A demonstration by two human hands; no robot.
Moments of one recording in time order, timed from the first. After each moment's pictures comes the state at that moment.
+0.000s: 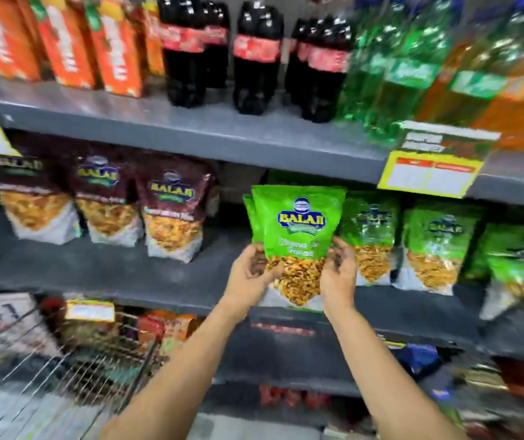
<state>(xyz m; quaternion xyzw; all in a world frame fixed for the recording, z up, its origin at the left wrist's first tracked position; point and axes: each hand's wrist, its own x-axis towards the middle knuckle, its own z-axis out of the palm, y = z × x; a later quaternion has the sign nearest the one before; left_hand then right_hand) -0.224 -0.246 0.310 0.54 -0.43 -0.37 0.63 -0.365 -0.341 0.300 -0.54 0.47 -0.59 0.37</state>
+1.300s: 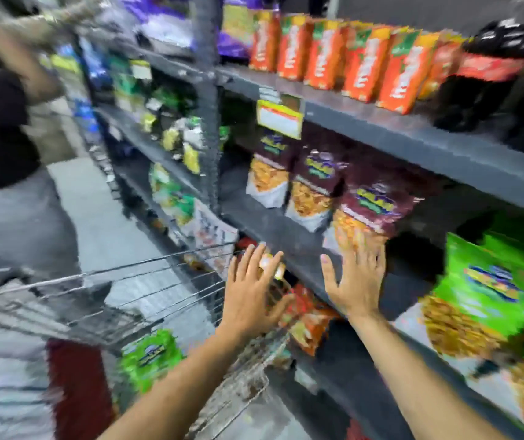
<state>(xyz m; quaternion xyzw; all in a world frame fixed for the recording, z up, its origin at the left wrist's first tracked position) -0.111 -0.025 0.276 0.89 -0.35 0.16 0.25 -0.179 -0.211 0.312 -0.91 0.19 -0.36 0.06</state>
